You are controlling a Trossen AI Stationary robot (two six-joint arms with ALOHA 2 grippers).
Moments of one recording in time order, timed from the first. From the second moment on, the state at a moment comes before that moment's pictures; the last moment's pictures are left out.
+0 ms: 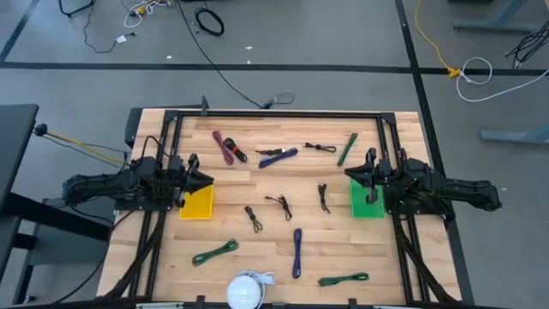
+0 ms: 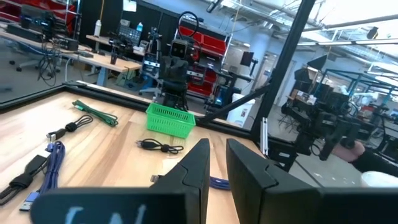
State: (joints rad) left arm 0.09 0.01 0.02 0.11 0.14 -0.33; right arm -0.11 0.01 0.02 0.05 0.00 0.07
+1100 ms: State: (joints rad) left arm 0.09 0.01 0.02 0.11 -0.23 -0.22; right arm -0.34 0.54 0.48 -0.04 0.42 -0.02
